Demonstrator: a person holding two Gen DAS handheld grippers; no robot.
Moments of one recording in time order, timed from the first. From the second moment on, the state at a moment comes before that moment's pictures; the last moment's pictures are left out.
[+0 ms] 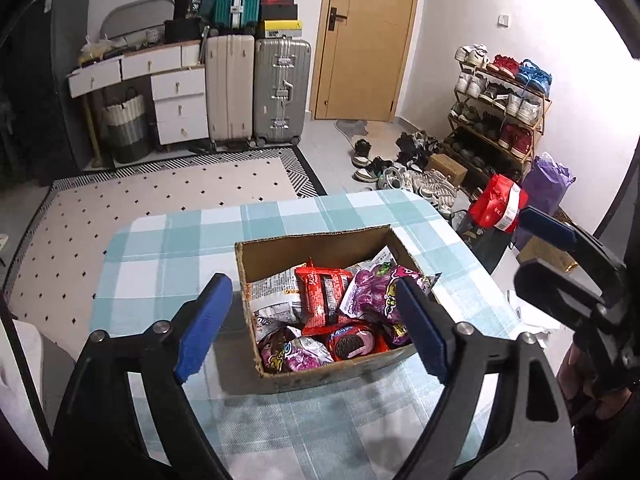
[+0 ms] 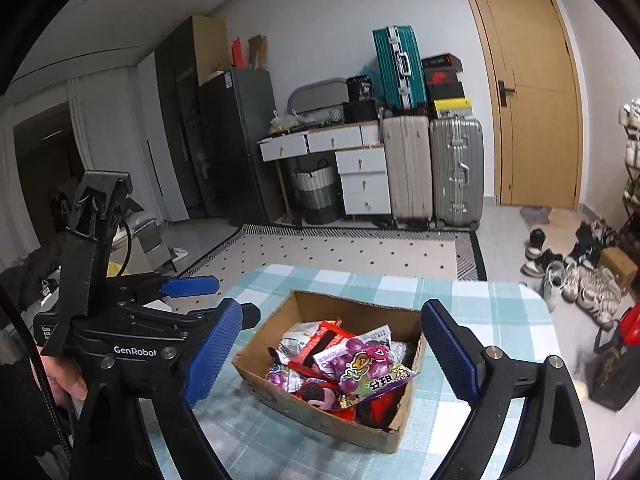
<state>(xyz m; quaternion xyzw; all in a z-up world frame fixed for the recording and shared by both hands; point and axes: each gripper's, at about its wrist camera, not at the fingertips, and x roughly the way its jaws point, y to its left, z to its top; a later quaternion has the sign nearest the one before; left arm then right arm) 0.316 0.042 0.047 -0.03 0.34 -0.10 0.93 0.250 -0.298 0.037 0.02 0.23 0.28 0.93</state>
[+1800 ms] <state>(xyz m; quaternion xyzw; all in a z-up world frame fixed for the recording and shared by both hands) 0.136 0.083 -0.074 -0.04 0.19 0.05 0.98 0.095 -0.352 -0.071 0.00 0.15 0.22 0.96</state>
